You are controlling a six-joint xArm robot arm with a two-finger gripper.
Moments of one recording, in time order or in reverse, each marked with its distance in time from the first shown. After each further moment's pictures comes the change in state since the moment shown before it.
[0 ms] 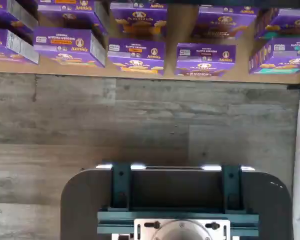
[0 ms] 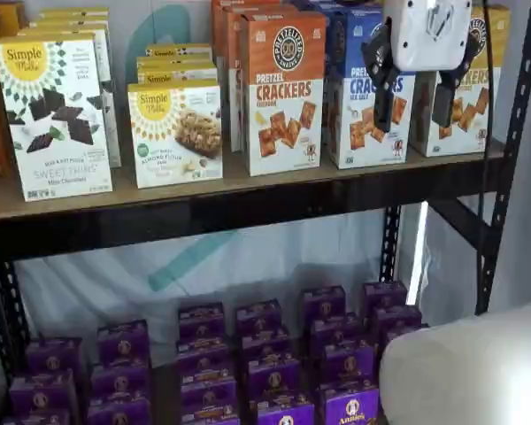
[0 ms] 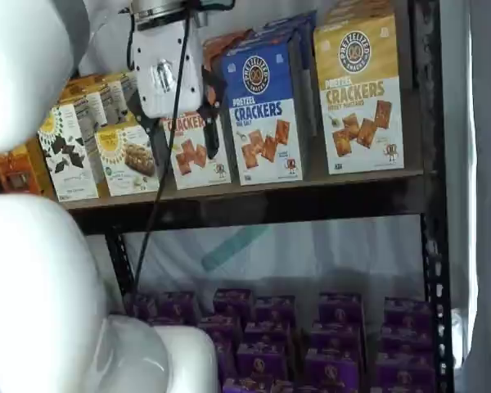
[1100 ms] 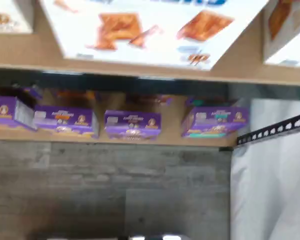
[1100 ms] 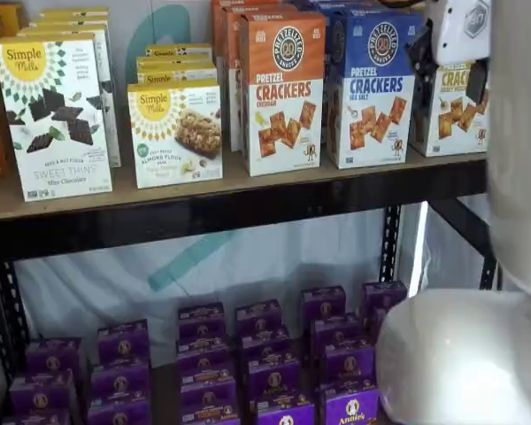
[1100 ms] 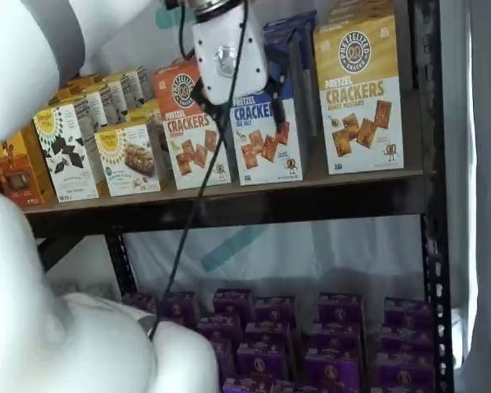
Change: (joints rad) arm -0.369 0.039 0.049 -0.062 -0.287 -0.375
